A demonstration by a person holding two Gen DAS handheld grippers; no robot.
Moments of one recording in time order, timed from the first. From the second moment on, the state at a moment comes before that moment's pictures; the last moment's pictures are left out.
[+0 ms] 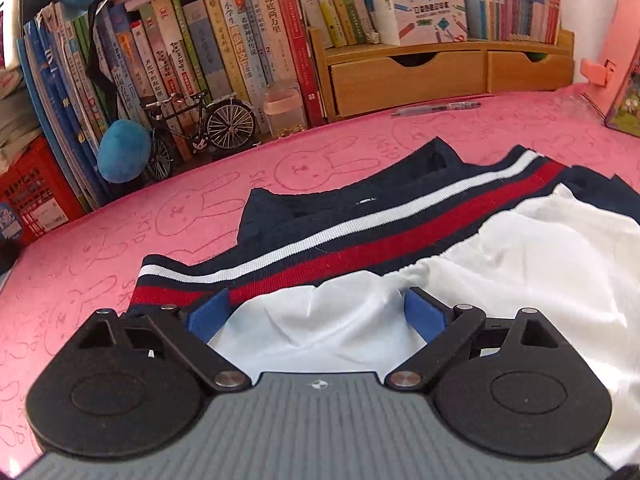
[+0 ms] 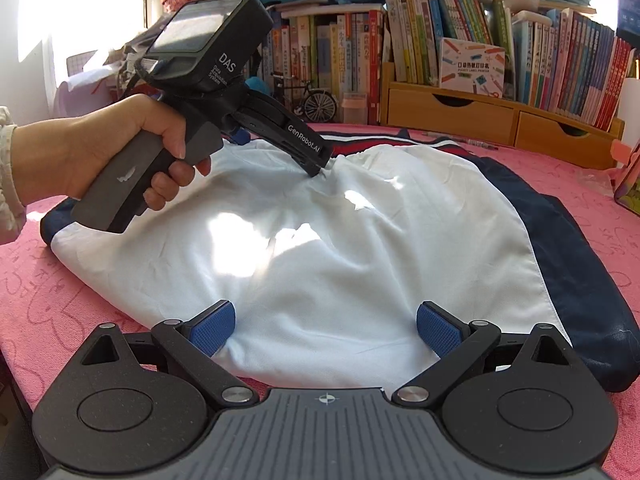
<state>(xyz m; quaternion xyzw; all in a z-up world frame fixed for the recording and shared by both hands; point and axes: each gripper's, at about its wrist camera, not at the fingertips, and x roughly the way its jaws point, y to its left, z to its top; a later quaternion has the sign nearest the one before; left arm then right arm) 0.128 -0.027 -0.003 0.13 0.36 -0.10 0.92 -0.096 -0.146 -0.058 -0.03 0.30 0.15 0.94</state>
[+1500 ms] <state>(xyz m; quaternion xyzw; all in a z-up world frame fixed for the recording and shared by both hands) 0.146 -0.039 -0.009 0.14 0.36 -0.10 0.92 -0.094 -0.147 -0.059 -0.02 0.31 0.14 0.94</state>
